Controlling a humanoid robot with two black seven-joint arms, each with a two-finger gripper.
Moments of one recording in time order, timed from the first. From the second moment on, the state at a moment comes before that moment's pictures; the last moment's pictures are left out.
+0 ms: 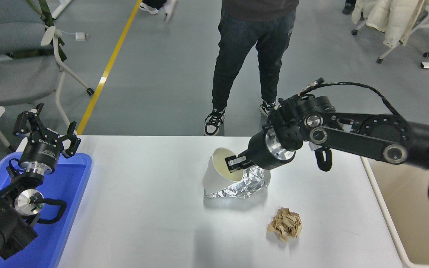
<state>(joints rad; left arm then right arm) -0.65 0.37 -0.67 -0.24 -0.07 -0.65 -0.64 1.45 -0.51 0.14 1.49 -0.79 0.62 -0.47</state>
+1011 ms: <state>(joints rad) -0.65 0.37 -0.67 -0.24 -0.07 -0.64 -0.64 1.25 -1.02 0.39 1.28 -0.82 0.71 -0.32</state>
